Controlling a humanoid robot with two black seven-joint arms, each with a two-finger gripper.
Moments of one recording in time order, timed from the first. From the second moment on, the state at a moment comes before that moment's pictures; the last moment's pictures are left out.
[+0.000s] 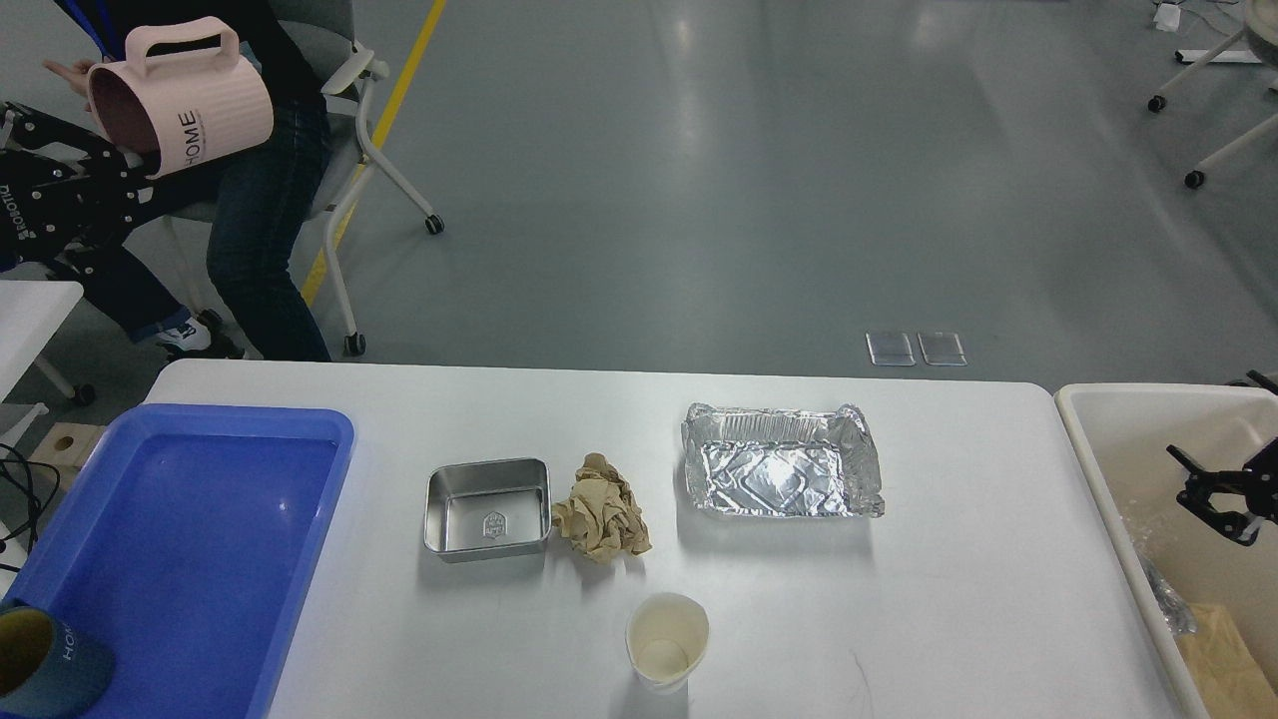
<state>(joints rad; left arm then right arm) -0.78 0.77 -1.11 -0.71 0.40 -0.96 0.29 0.07 -0.59 1.70 1.00 -0.25 0.43 -0.31</state>
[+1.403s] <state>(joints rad) -0.84 0.77 -0.45 -1.09 1.15 -0.96 0.55 0.09 -0.61 1.73 1.01 -0.25 0.41 -0.31</state>
